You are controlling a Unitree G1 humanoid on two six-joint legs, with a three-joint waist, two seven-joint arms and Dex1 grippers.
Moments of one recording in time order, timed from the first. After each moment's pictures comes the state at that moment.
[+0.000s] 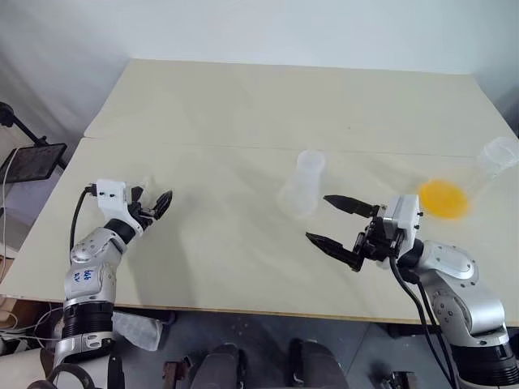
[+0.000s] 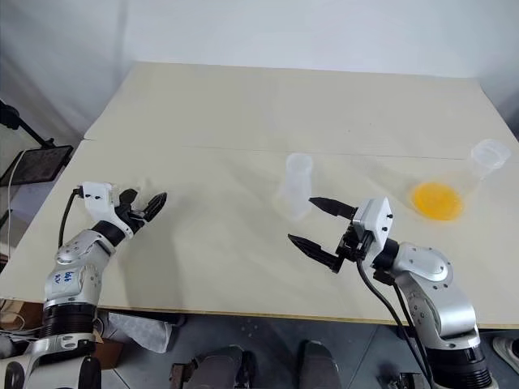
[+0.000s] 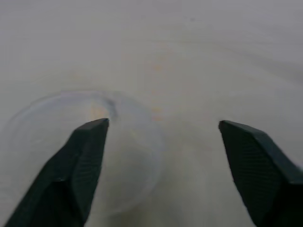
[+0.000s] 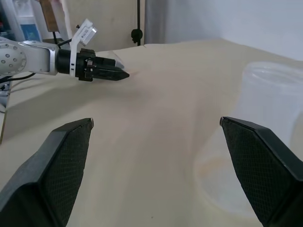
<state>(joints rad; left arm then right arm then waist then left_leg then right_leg) -0.37 0.46 0.31 0.29 -0.33 0.21 -0.43 -0.13 -0.56 -0.08 -0.35 0.57 0.22 0.89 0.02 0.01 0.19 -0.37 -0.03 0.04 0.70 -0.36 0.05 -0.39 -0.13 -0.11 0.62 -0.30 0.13</state>
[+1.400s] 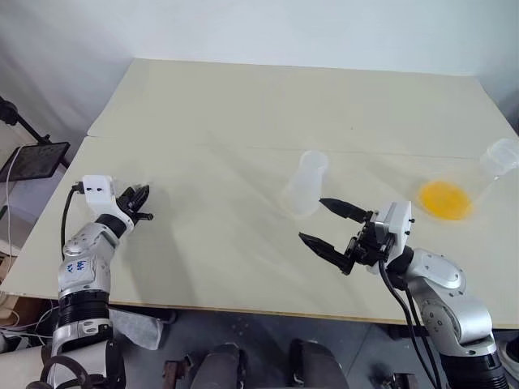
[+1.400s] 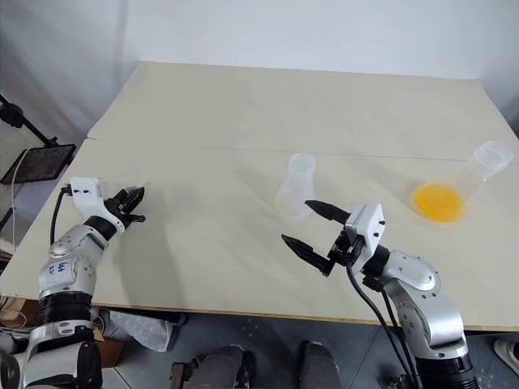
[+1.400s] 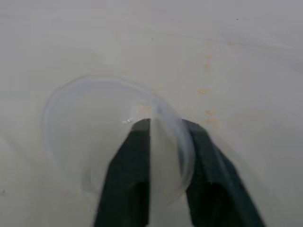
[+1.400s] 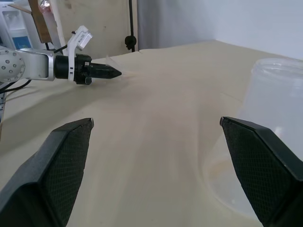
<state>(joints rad) -0.46 0.49 0.38 0.41 -0.33 0.23 -0.39 -0.09 -0.50 -0.05 -0.39 0.55 0.22 0.82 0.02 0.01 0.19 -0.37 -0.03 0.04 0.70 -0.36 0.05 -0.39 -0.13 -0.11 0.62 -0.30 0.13</state>
